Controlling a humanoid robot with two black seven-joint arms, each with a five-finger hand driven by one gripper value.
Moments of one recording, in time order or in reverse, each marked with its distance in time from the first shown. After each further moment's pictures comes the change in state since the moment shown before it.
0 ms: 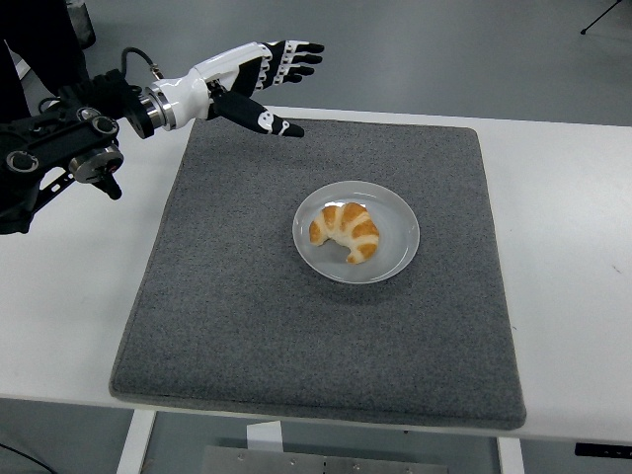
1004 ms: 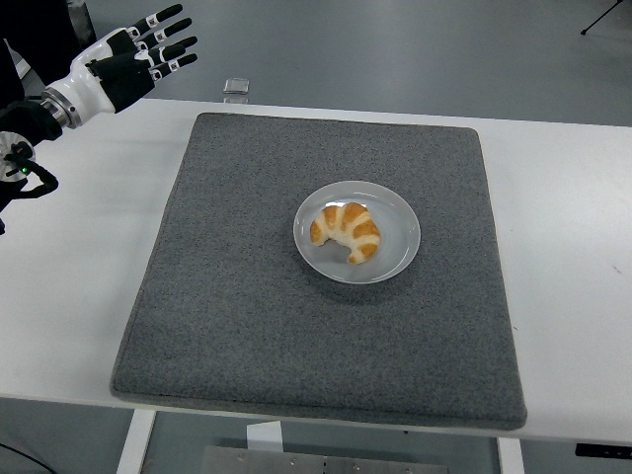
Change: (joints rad) left arm 0.090 0.029 -0.026 0.321 -0.759 -0.308 0.213; right arm 0.000 0.000 -0.001 0.001 0.005 0.007 0.000
